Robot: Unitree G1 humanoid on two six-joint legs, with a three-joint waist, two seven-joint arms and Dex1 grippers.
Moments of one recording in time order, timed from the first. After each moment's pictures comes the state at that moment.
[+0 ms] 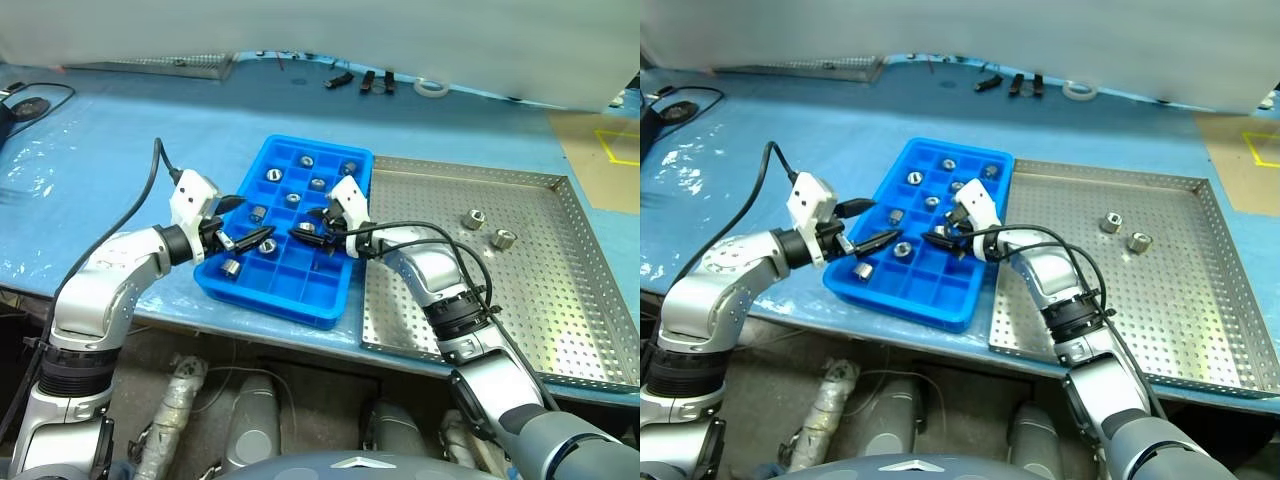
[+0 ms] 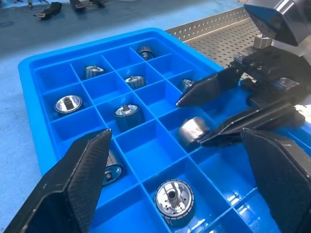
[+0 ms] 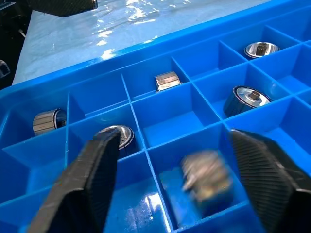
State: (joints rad) left arm -0.35 0.59 0.08 -0.30 -0.45 0.66 -0.73; right arm -0.66 -0.20 0.23 0.20 0.22 0.55 0.66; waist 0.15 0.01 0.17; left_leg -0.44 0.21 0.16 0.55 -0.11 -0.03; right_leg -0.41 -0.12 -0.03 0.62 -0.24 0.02
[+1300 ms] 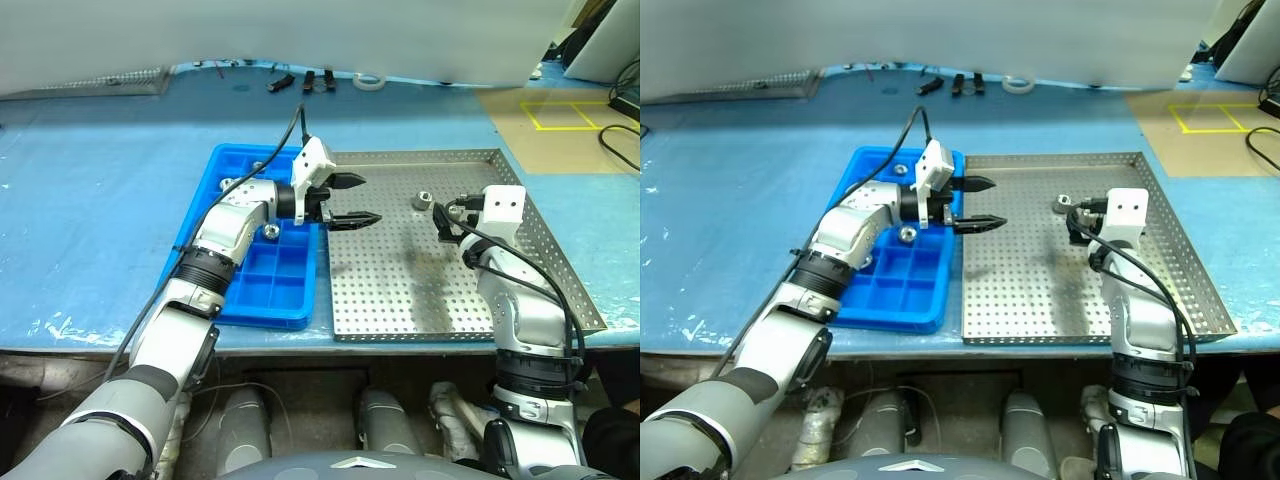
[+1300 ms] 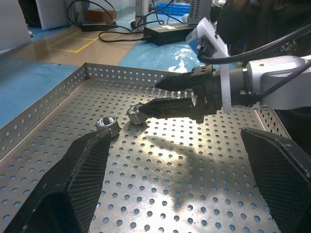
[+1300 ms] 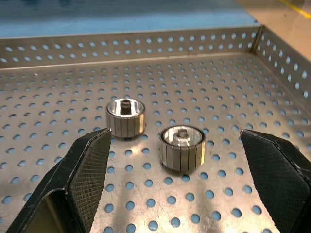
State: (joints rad) left arm -0.90 0.21 -0.19 0.46 -0.30 0.26 -1.10; right arm -0.37 -0.23 -0.28 -0.05 0.14 0.61 0.03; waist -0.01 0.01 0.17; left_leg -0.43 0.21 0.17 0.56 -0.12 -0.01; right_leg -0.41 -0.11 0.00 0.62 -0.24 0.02
